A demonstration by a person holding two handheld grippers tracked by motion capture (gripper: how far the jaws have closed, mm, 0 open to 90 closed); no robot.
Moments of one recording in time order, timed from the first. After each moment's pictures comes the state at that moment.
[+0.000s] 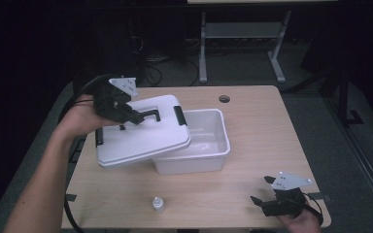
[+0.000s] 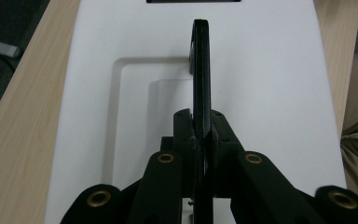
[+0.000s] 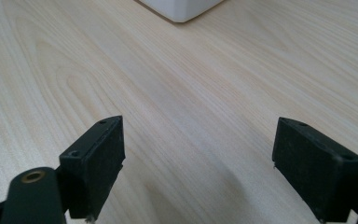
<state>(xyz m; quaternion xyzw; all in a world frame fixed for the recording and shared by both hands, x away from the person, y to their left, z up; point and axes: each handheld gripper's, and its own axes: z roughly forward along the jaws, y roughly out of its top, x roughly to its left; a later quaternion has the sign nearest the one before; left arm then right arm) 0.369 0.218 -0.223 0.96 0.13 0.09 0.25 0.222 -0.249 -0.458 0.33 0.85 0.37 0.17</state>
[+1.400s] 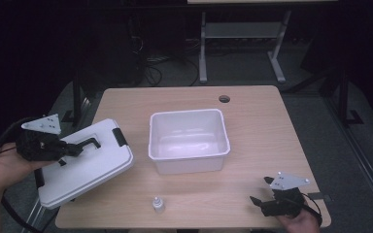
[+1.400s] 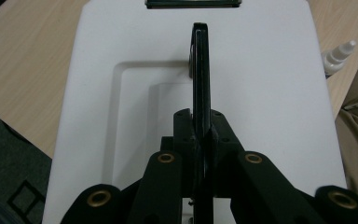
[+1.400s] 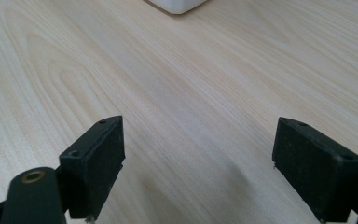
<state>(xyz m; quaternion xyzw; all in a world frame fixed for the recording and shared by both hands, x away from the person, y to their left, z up) 0.294 0.377 -0.280 0.92 0.25 0.10 0.28 0.223 -0.248 -0.462 0.34 0.85 0.36 0.17</state>
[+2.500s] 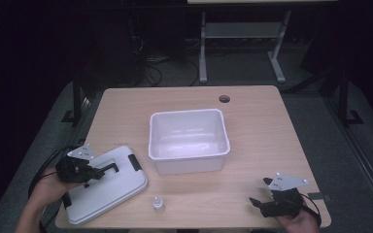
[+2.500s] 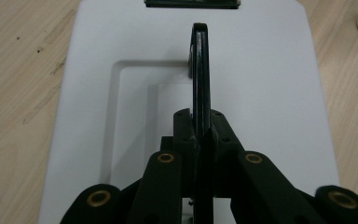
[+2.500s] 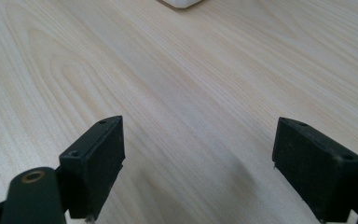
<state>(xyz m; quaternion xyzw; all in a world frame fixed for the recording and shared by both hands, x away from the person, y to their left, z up) 0.300 0.352 -0.398 0.93 0.27 0.06 0.24 0.222 -0.245 -0.464 0.34 0.85 0.36 0.17</state>
